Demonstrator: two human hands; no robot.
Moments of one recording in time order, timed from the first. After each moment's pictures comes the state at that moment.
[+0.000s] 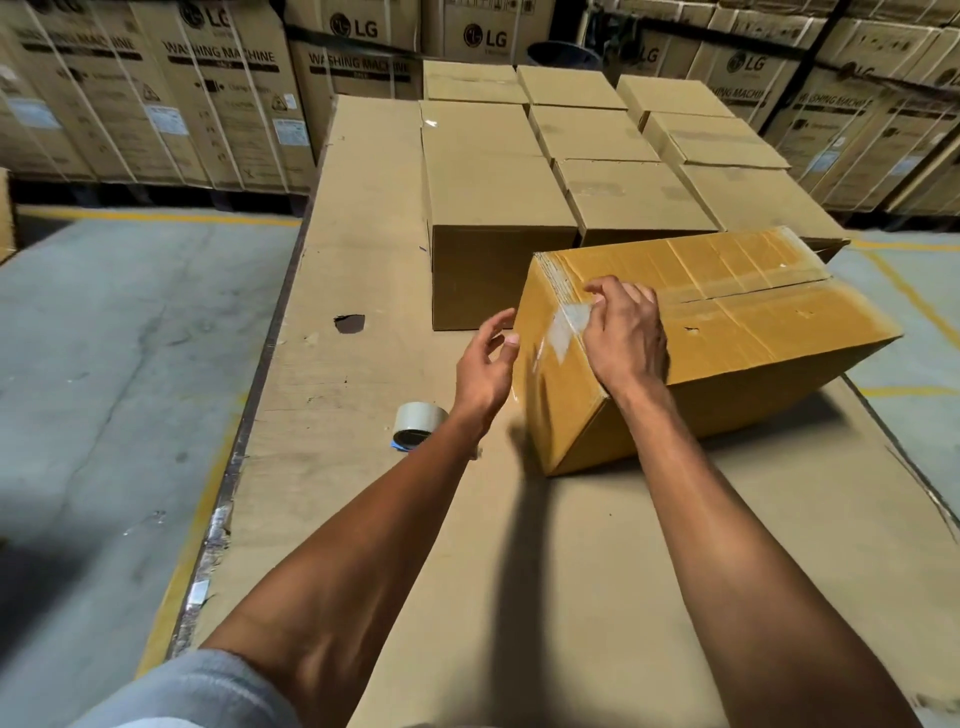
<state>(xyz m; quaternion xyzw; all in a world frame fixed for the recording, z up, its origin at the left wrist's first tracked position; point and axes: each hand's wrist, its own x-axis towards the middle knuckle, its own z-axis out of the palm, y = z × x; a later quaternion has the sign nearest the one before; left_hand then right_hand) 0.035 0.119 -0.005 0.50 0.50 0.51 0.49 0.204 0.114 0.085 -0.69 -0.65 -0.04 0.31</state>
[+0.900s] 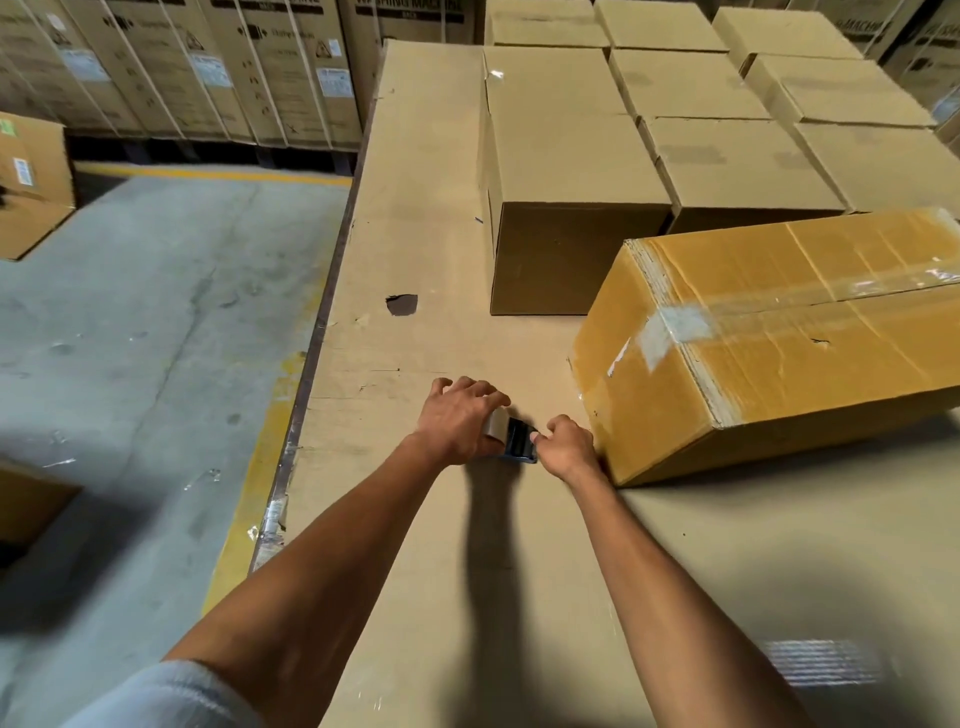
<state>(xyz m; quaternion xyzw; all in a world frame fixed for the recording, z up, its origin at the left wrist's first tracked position) -0.101 0.135 -0.090 0.83 0.54 -0.03 0.11 0.097 0.116 -0.114 -0.78 -0.51 0.36 0.06</state>
